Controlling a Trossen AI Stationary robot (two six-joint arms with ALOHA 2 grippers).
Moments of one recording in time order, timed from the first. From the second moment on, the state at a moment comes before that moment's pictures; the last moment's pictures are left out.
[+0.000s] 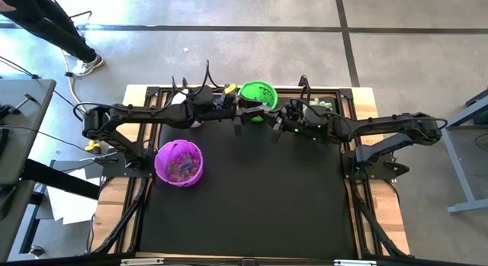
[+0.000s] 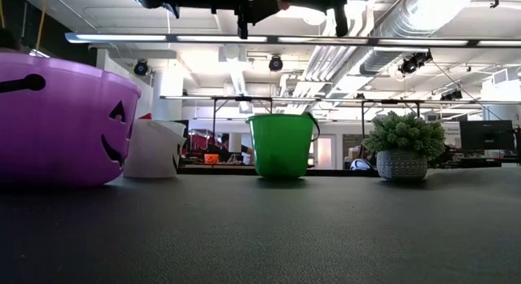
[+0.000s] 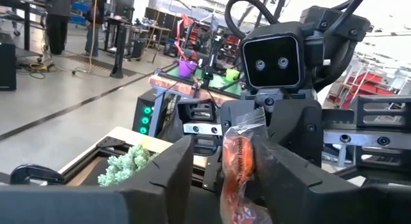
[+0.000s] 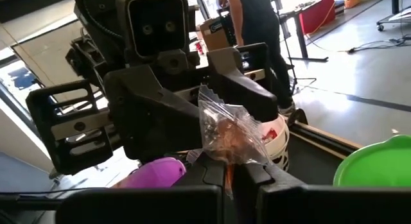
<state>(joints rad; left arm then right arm) 0.23 1.51 1.07 0.47 0.13 -0.26 -0.05 1.26 0.92 0.31 0.34 0.43</state>
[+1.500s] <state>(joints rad) 0.25 1.51 1.07 0.47 0.21 -0.26 -0.05 1.26 0.92 0.36 0.37 0.43</state>
